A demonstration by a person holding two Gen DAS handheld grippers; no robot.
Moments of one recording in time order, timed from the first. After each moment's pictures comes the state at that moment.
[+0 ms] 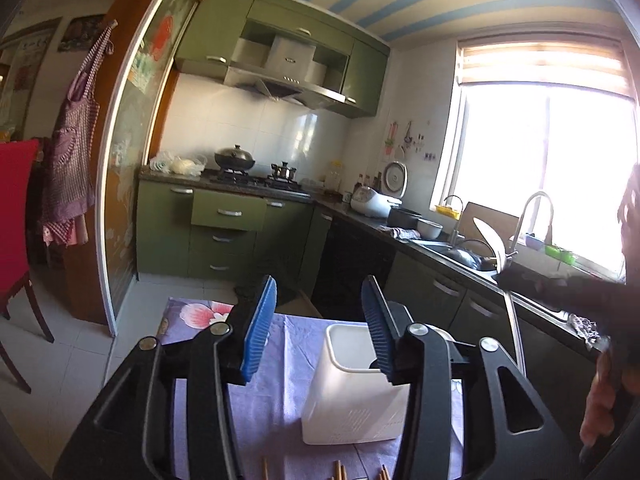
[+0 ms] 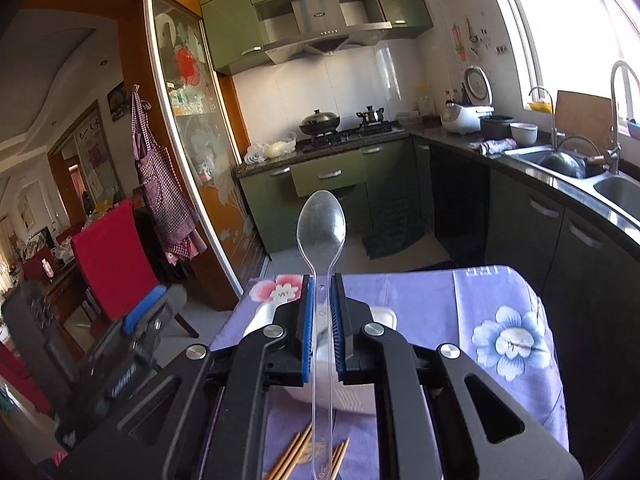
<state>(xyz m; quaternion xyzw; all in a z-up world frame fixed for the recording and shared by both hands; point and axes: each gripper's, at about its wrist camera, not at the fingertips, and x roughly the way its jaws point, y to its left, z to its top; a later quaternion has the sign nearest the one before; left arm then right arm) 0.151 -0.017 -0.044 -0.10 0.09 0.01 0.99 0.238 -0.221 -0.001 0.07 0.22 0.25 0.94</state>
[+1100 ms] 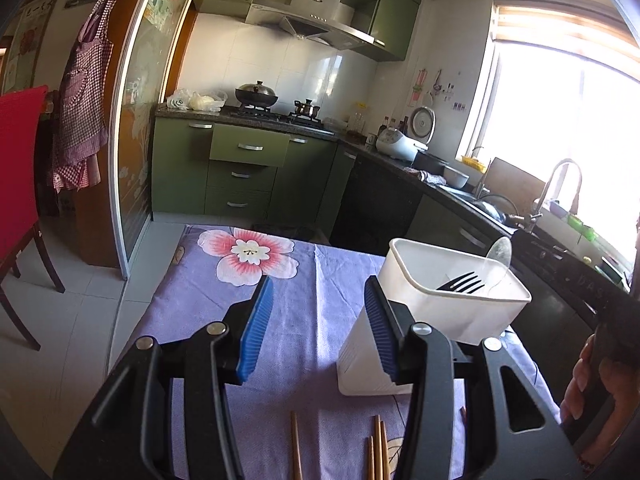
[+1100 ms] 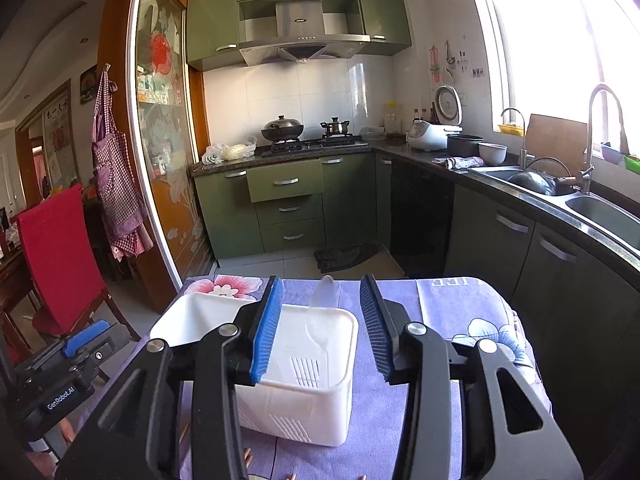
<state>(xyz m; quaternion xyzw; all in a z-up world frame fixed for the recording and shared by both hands) 0.185 0.005 -0.096 -0.12 0.22 0.03 0.97 0.273 -0.202 -0.078 0.03 0.19 0.17 0.97</state>
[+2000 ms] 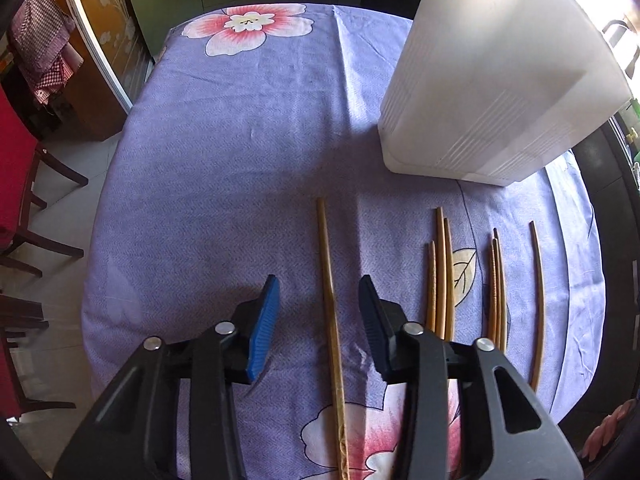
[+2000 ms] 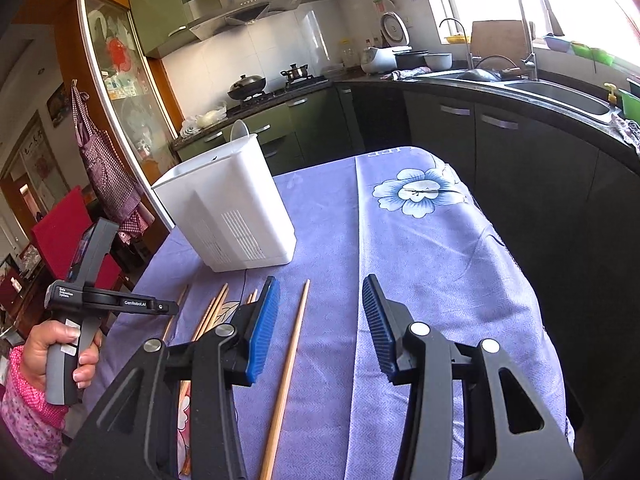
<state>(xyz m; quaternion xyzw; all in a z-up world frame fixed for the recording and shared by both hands) 0.215 -0.010 -0.190 -0.07 0.58 0.02 0.81 0.123 -0.335 -0.161 0.12 0.30 0.14 0.93</state>
